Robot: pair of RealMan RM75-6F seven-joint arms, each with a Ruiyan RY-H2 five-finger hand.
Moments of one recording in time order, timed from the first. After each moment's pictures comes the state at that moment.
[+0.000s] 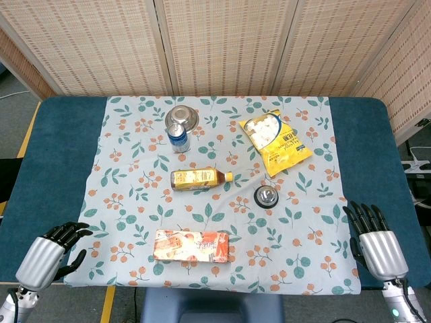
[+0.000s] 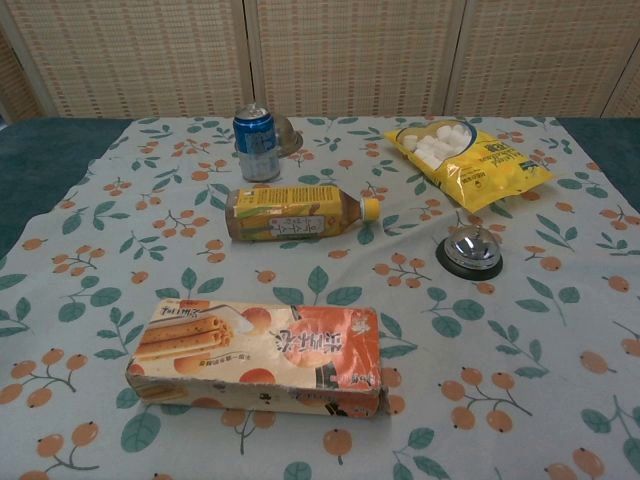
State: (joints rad) left arm -0.14 -1.20 0.07 -1.47 1.84 1.62 -0.04; right arm 0.06 -1.16 -0.02 -1.65 -1.60 1.47 -0.27
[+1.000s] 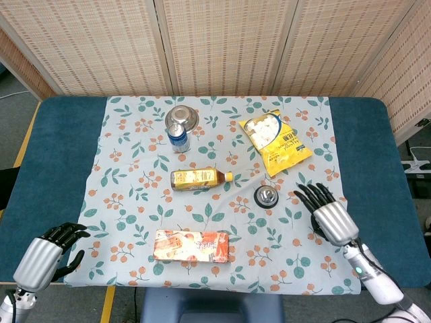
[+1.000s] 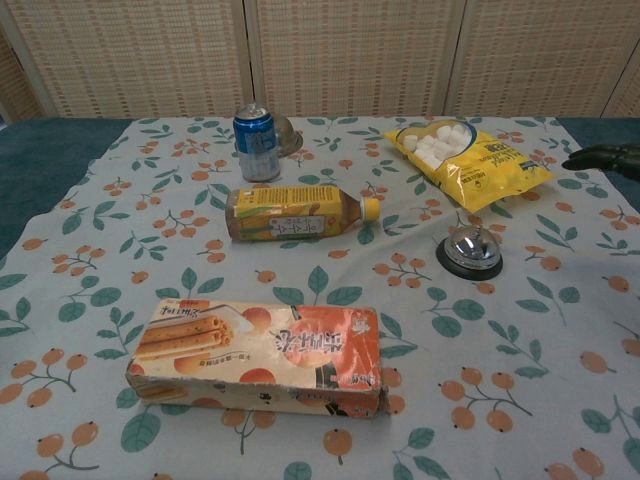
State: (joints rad) left arm -0.14 -1.18 0.08 -1.49 1.83 1.62 -0.03; right arm 0.34 -1.31 0.05 -1.39 -1.68 1.20 -0.04
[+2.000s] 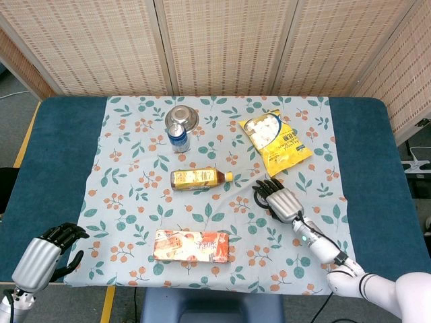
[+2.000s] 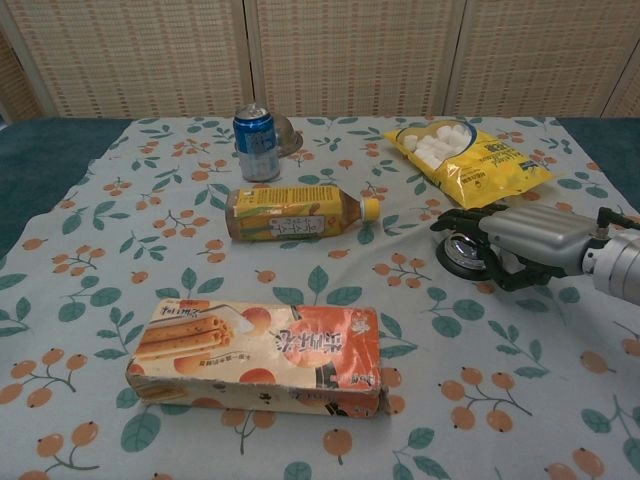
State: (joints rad) left arm -0.14 -1.17 0.08 -1.50 1.83 1.62 -0.06; right arm 0.63 -1.66 0.07 -1.02 -1.52 0.87 -0.01
